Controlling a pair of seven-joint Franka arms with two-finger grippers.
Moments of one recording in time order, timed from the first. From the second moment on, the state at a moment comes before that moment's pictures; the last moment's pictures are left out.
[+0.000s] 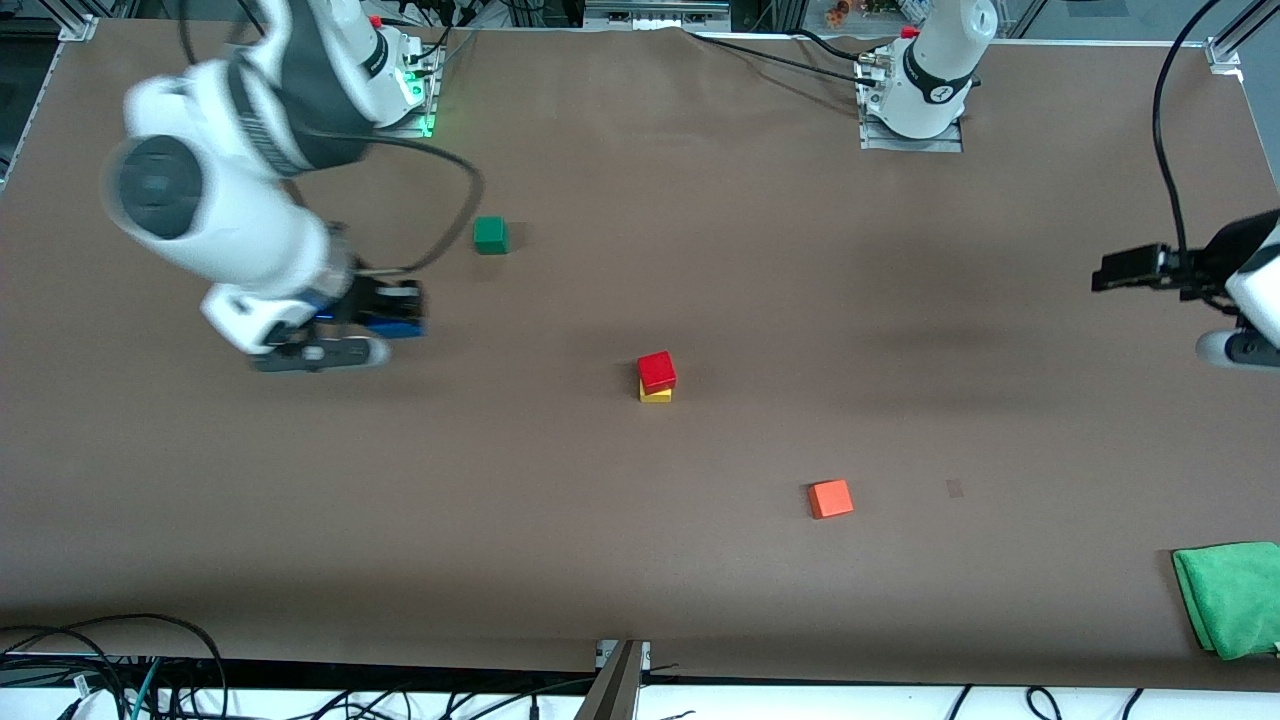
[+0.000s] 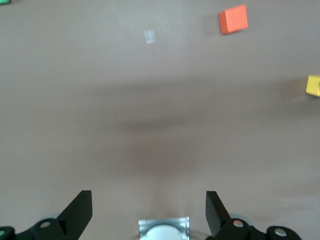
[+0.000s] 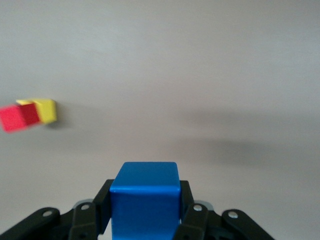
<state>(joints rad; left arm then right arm) -0.04 0.45 0.08 -1.00 -0.07 1.20 0.09 0.45 0.32 -0.06 -1.52 0.13 1.82 0.34</state>
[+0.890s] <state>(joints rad) -0.09 0.34 0.07 -1.47 -0.05 1.67 0.09 0.75 0.66 -0.06 -1.28 0.13 2.09 0.85</state>
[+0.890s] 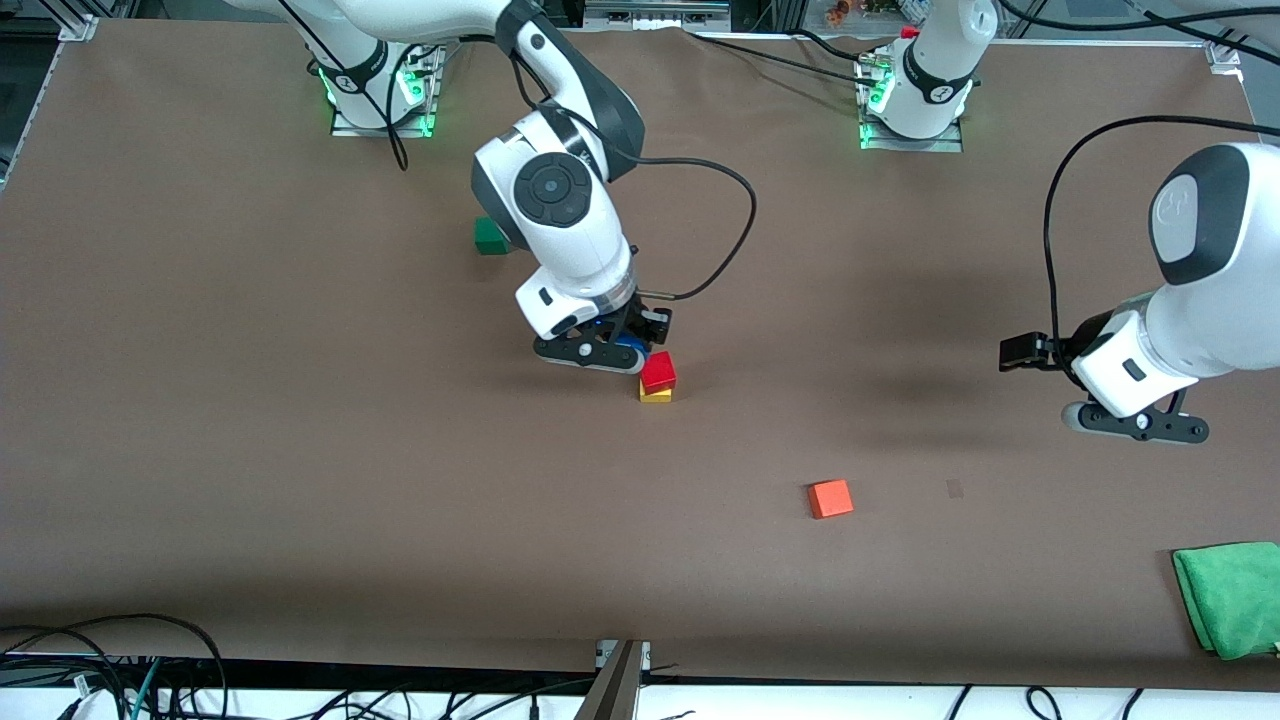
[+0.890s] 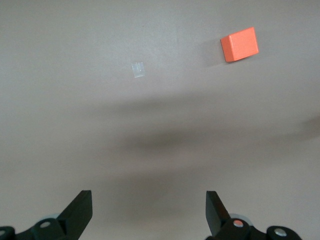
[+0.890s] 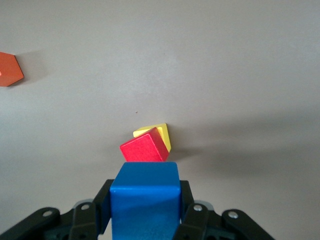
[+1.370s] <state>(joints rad) -0.09 0.14 0.07 -1.61 -0.05 1.64 0.09 0.78 0.74 -0.06 -1.28 0.08 2.24 0.85</state>
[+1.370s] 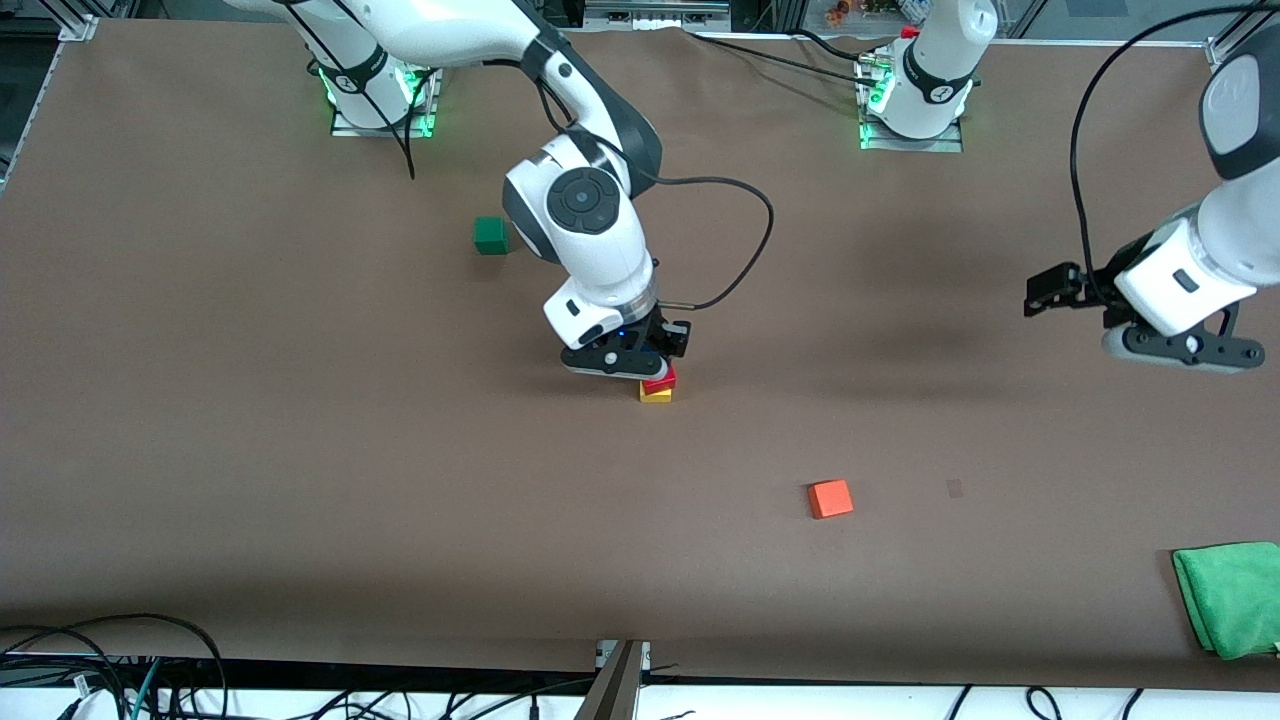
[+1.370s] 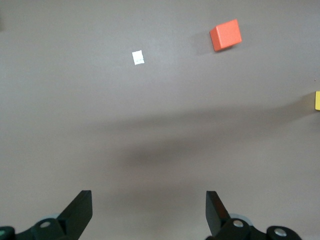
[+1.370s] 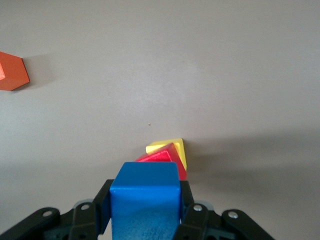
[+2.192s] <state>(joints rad) -0.09 0.02 0.07 -1.55 -0.05 1.49 0.04 0.80 0.76 -0.07 -1.27 0.01 2.26 0.85</state>
